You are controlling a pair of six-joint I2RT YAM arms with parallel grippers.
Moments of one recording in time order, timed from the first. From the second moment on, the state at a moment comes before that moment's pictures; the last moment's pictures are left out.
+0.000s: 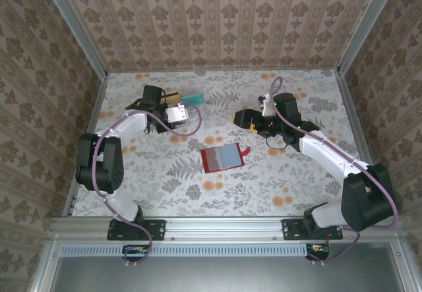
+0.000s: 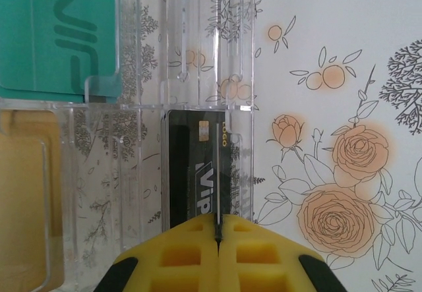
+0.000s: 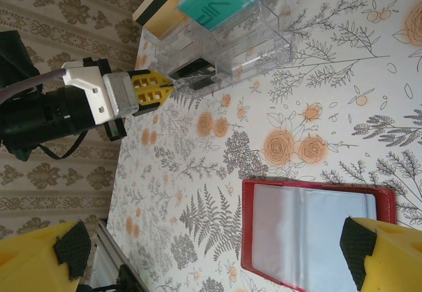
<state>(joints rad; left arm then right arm) -0.25 1.72 1.16 -0.44 0.21 1.14 0.32 1.37 0.91 -0.15 -0.56 0.69</state>
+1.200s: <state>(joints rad) -0.25 1.79 1.17 -0.42 0.22 1.08 0.32 1.41 0.91 -0.14 -0.57 0.70</state>
